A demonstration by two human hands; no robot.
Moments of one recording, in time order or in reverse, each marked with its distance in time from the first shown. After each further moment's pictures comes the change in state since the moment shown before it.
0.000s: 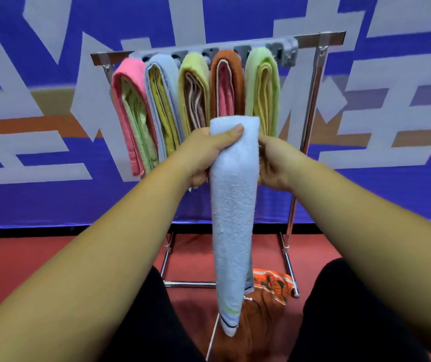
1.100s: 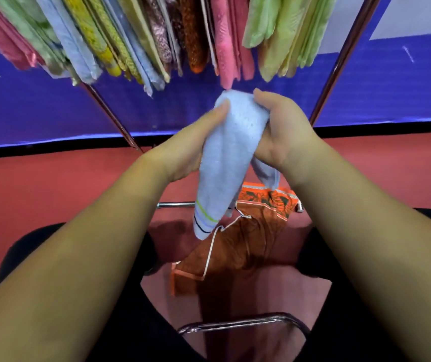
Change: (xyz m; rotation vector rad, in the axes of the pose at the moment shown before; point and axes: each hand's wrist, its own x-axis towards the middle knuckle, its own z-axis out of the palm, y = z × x) left_hand 0.082 -0.251 -0.037 -0.138 -0.309 -0.532; right_hand 0.108 0.174 -0.026 0.621 0.186 0.255
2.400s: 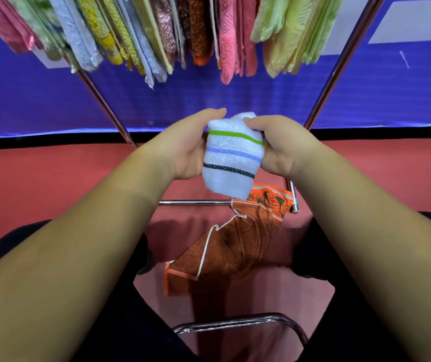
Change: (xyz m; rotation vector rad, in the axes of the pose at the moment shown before) left_hand 0.006 -0.005 -0.010 -0.264 0.142 -0.222; right_hand 0.012 0.013 -0.028 -0.320 -0.045 0.113
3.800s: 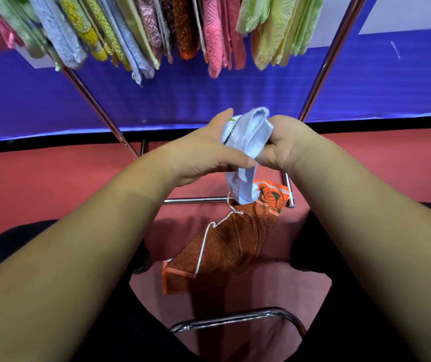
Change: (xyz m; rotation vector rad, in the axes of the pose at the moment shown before) left_hand -0.019 -0.023 0.030 0.581 -0.116 0.224; right_hand -0.005 -0.009 -0.007 0.245 0.237 0.154
